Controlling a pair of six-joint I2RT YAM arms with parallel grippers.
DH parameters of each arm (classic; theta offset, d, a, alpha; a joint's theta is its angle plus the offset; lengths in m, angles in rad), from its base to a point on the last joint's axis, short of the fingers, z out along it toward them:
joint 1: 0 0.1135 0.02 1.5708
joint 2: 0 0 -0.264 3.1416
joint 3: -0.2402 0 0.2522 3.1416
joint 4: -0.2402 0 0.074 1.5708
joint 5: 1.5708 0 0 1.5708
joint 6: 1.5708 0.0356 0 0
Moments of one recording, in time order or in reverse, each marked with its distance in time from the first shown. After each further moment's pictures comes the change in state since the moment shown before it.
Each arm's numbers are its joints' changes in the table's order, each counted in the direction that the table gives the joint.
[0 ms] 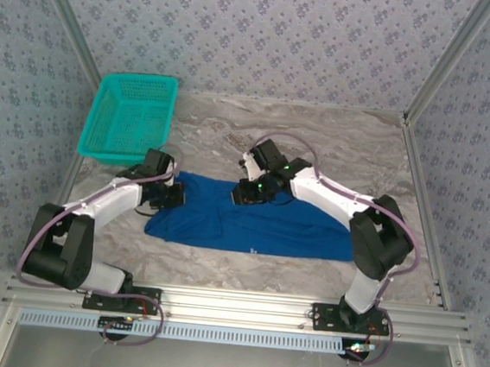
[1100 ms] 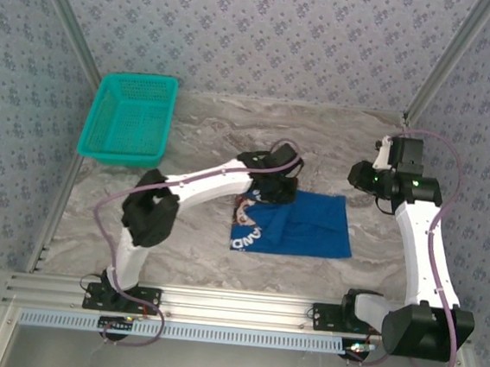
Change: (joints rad) left arm -0.691 -0.702 -1.003 -0.180 -0.039 -0.521; right arm -0.734 0.596 0.123 -0.312 0.182 -0.118
